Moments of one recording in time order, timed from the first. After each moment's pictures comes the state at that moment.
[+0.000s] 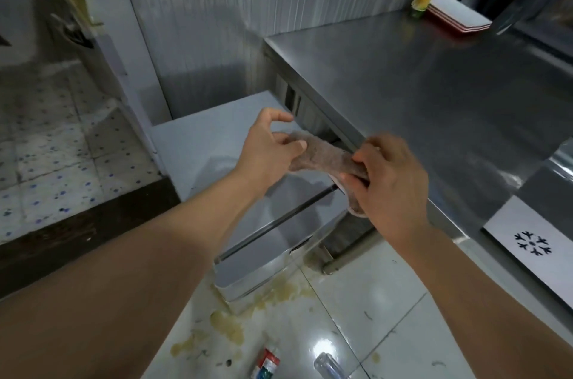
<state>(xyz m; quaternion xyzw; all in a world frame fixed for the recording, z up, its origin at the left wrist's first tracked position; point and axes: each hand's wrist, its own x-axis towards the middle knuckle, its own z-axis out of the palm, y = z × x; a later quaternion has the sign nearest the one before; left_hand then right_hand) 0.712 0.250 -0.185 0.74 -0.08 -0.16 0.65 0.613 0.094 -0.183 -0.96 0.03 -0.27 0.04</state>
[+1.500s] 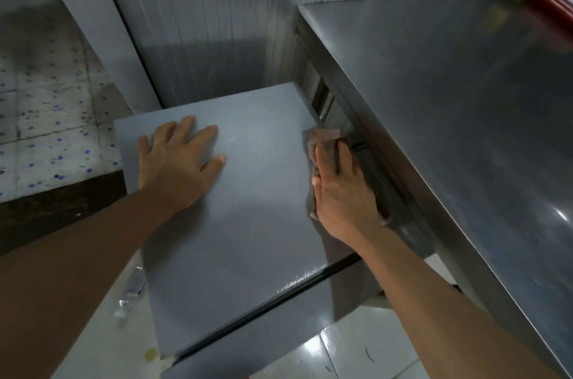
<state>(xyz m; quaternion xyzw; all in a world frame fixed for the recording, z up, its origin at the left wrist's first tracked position) 0.852 0.324 -0.336 0.99 -0.10 0.00 0.09 0.774 0.072 -0.330 -1.00 0.02 -0.01 0.05</state>
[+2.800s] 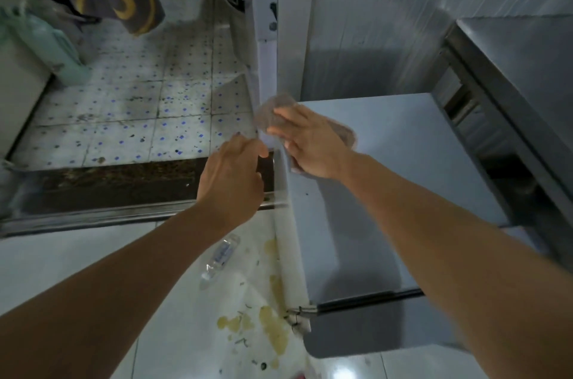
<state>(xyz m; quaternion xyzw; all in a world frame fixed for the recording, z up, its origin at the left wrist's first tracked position) 0.758 0.431 -0.295 0.97 0.01 0.04 0.22 0.874 0.281 -0.335 -0.92 -0.40 0.00 0.03</state>
